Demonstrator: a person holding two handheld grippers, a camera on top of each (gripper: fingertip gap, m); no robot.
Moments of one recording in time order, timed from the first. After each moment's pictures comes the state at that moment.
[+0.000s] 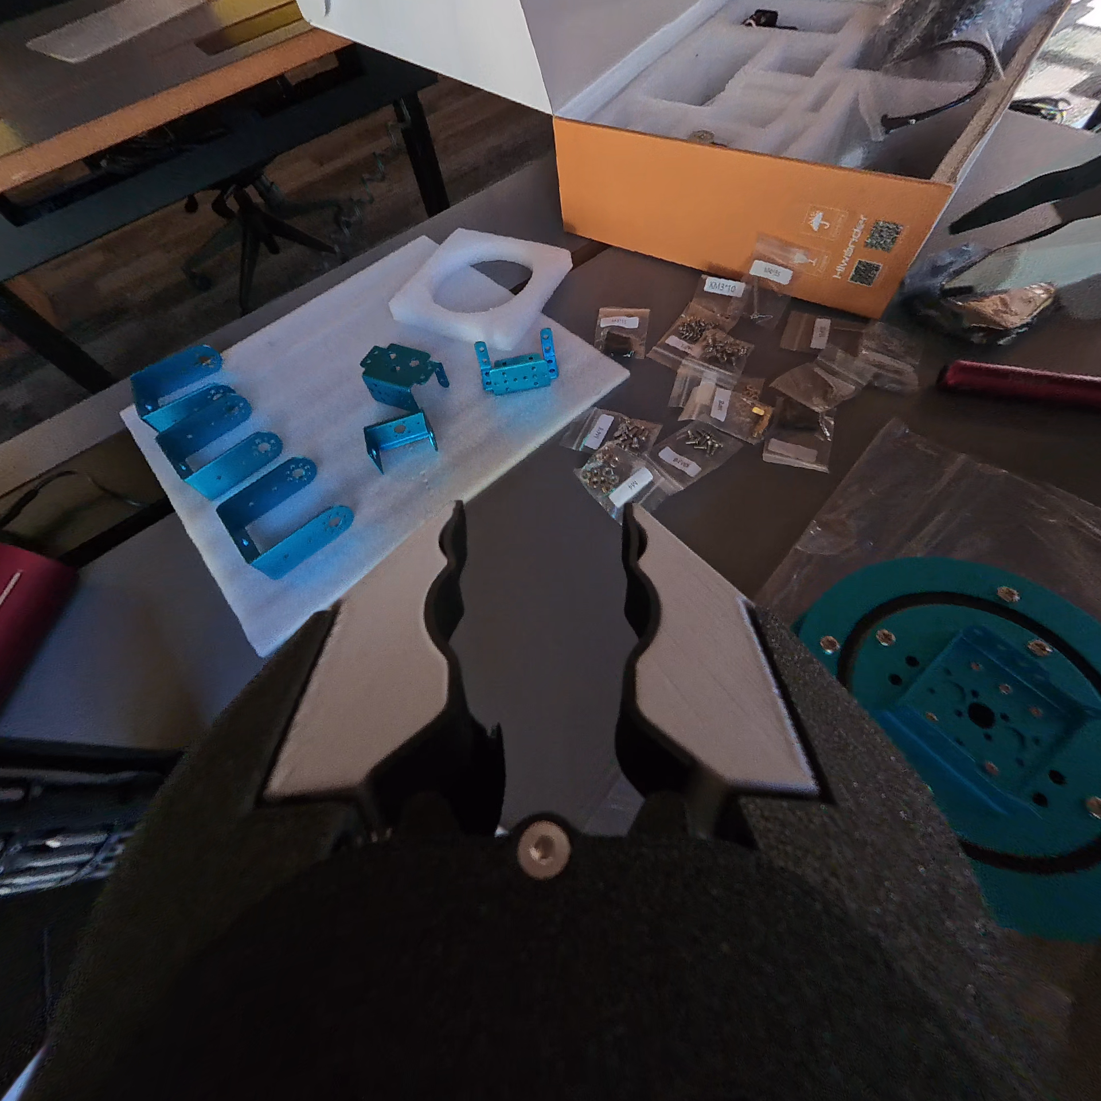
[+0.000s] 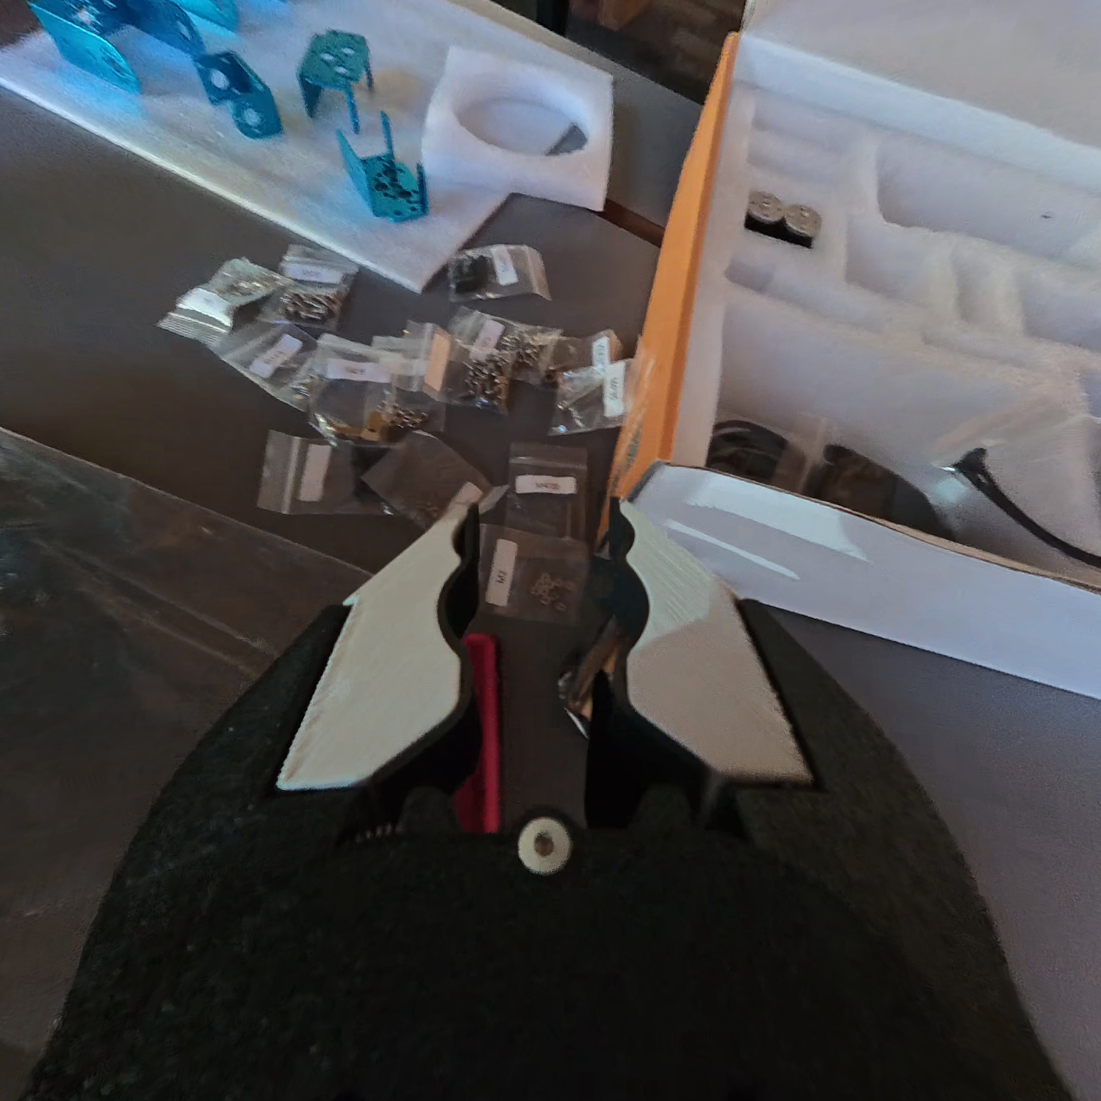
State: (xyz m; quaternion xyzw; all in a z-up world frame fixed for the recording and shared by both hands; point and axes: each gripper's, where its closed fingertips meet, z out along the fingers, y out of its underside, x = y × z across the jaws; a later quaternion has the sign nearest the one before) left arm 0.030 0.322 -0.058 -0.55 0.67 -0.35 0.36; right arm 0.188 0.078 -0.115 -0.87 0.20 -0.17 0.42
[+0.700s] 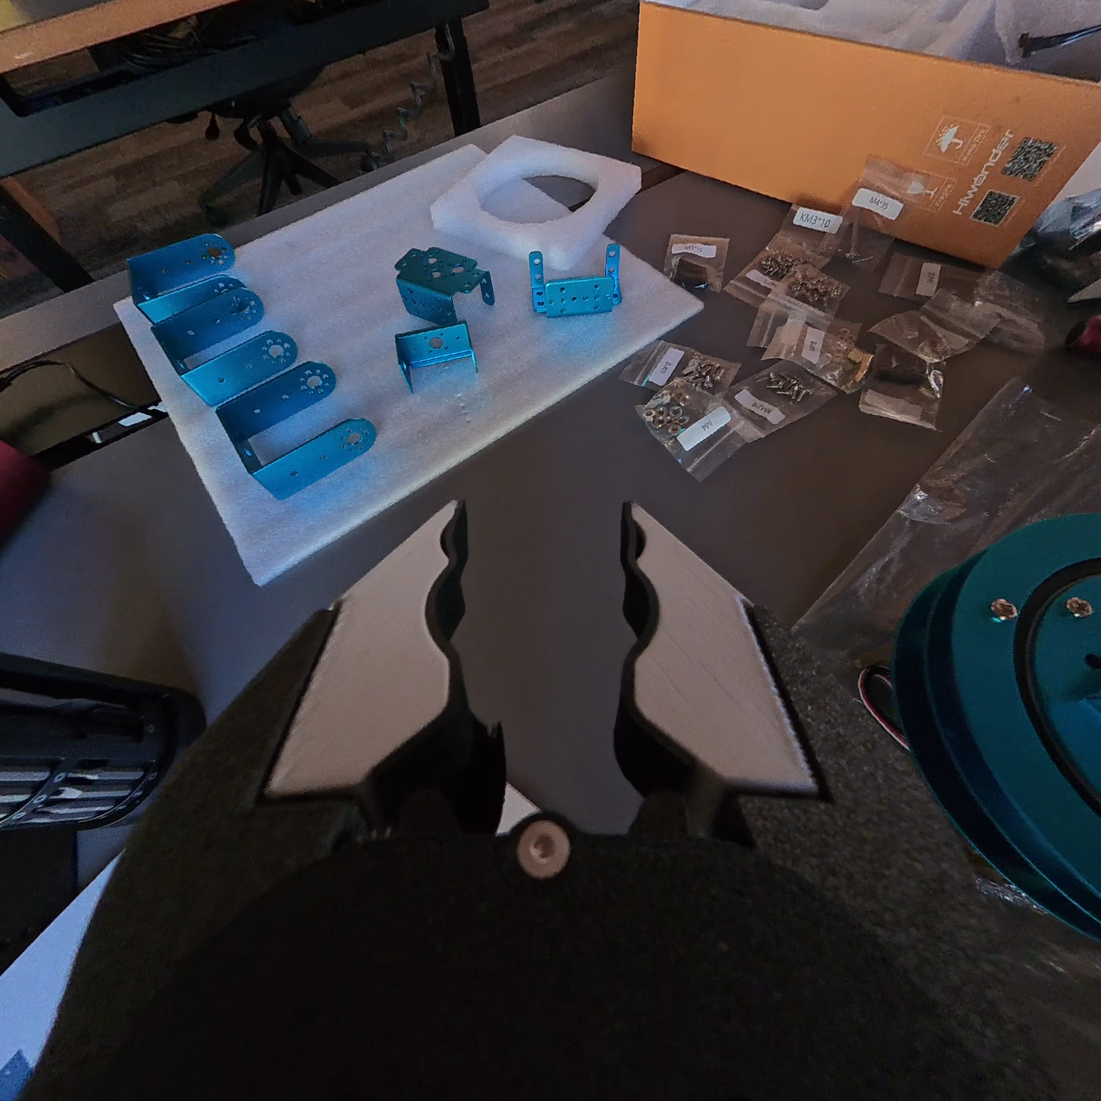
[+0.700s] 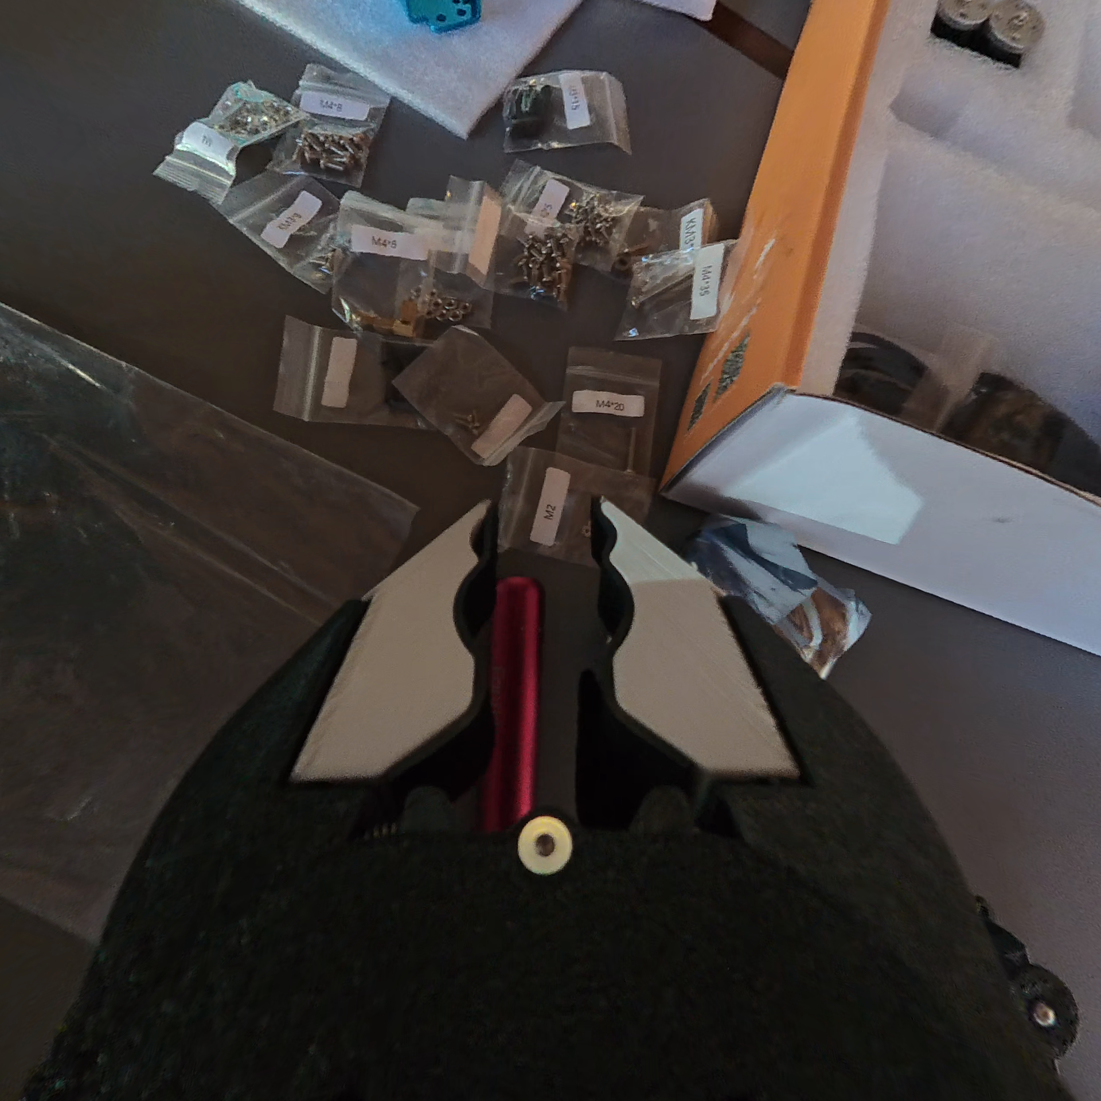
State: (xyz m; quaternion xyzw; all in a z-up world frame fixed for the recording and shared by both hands) left arm 0.028 0.357 -0.105 -0.59 0.64 -0.34 0.36; right arm 0.170 0.078 -0.153 -0.91 0.18 -0.11 0.35
